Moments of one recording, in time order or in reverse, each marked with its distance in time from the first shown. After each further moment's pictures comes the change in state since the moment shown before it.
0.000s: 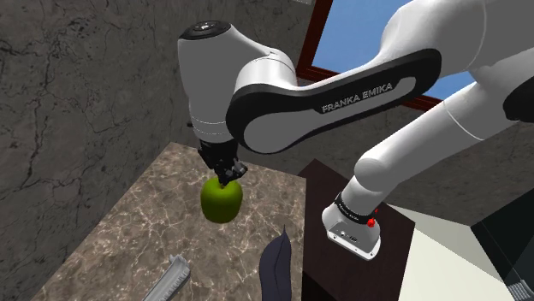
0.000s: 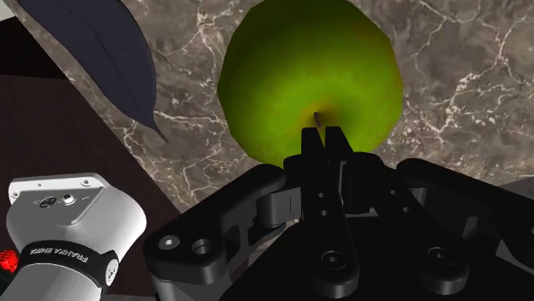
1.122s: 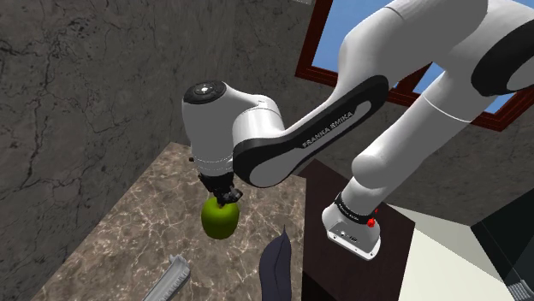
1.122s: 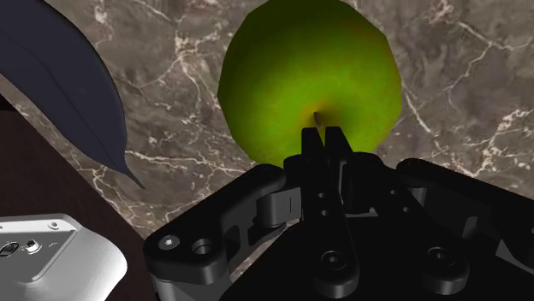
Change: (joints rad) arm -0.111 0.218 0.169 -0.117 -0.175 0.251 0.161
